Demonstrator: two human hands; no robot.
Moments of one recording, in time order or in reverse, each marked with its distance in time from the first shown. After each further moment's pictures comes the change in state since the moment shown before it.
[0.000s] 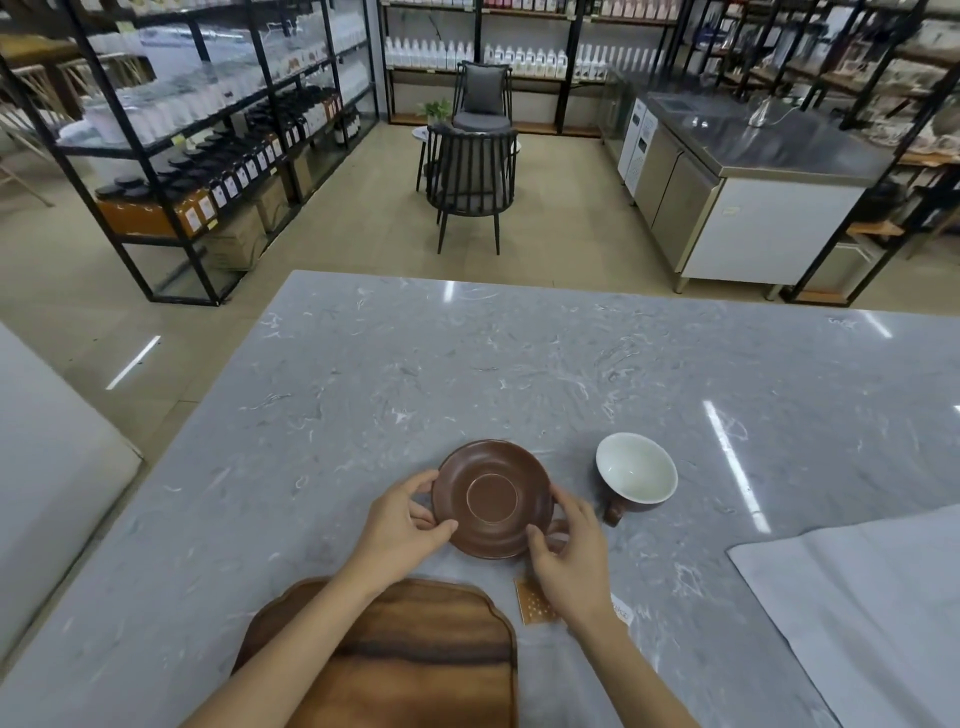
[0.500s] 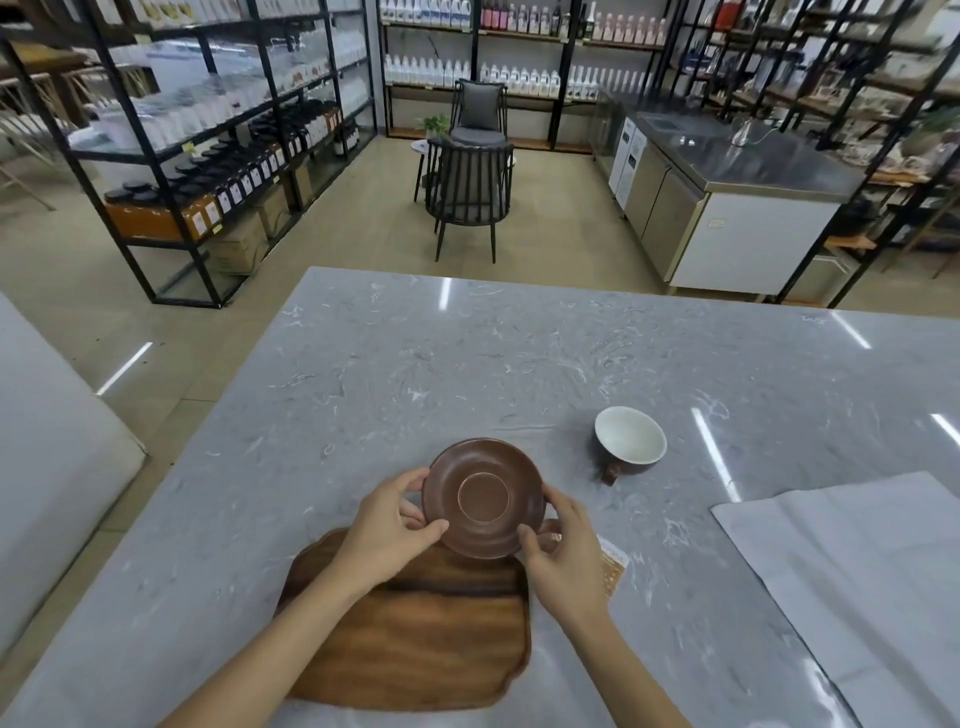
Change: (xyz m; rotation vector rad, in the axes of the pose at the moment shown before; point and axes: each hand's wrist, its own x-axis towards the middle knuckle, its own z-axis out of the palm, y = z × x) left_hand -0.069 -0.006 -0.034 0.049 0.008 0.050; right_hand -0.072 -0.025 0.003 0.011 0.018 -0.019
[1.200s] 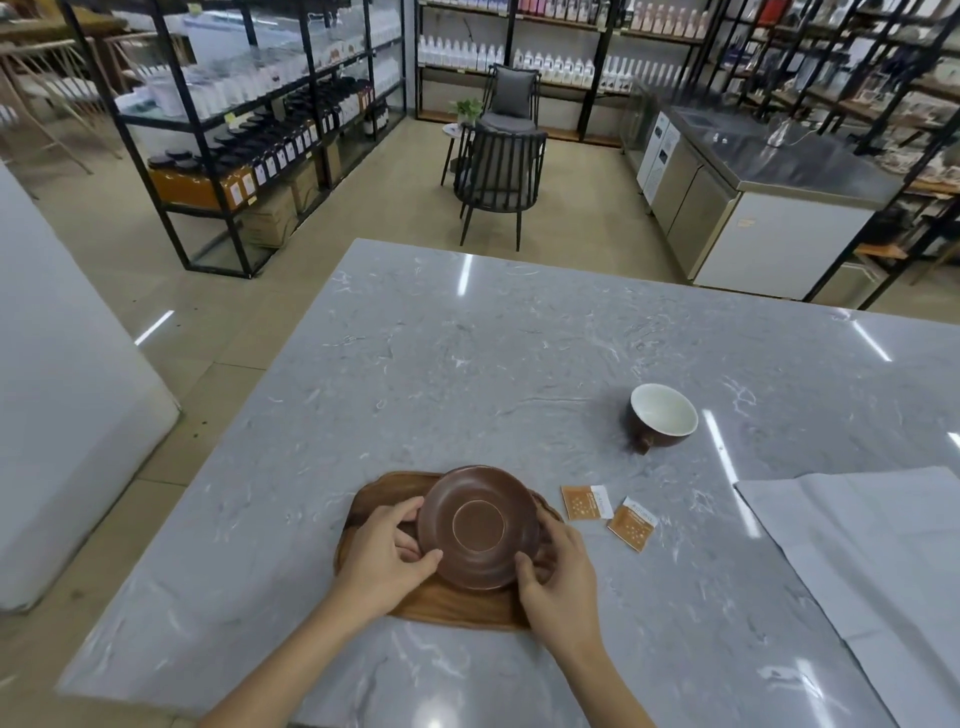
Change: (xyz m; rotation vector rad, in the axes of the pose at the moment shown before) left_hand -0.103 -0.049 -0.029 0.007 0.043 -0.058; right_hand -0.095 -0.013 0.034 0.019 -0.090 0.038
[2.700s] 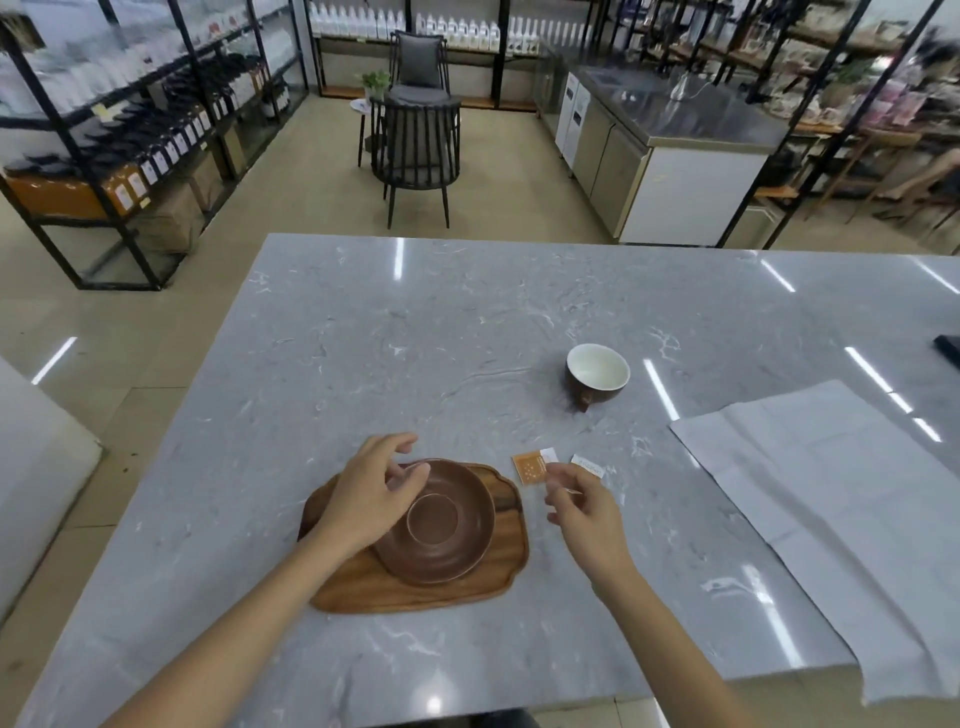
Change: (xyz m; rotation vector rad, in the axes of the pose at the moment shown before) left_hand 0.056 0.042 -0.001 0.137 -0.082 0.270; right_hand 0.024 0.005 -0.065 0.167 0.157 0.216
